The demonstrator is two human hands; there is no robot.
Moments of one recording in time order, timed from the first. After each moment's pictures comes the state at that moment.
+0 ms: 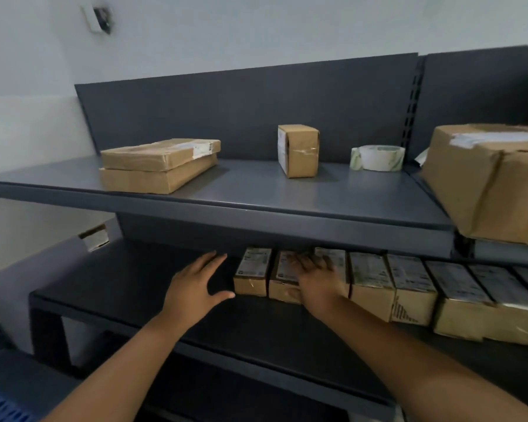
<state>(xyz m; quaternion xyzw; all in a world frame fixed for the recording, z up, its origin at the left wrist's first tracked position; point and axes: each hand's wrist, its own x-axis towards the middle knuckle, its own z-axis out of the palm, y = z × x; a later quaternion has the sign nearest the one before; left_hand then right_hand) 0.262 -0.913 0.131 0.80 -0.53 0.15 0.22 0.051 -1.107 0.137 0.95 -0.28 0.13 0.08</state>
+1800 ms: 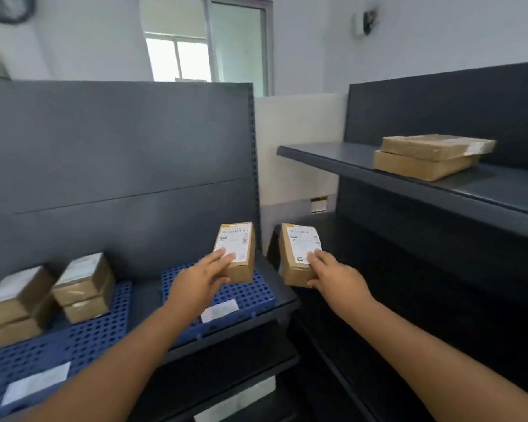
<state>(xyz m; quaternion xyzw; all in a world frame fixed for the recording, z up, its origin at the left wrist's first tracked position) 0.216 -0.526 0.150 0.94 -0.19 0.23 0.20 0.189 -0.837 0.165 0.99 0.08 0.13 -0.01</state>
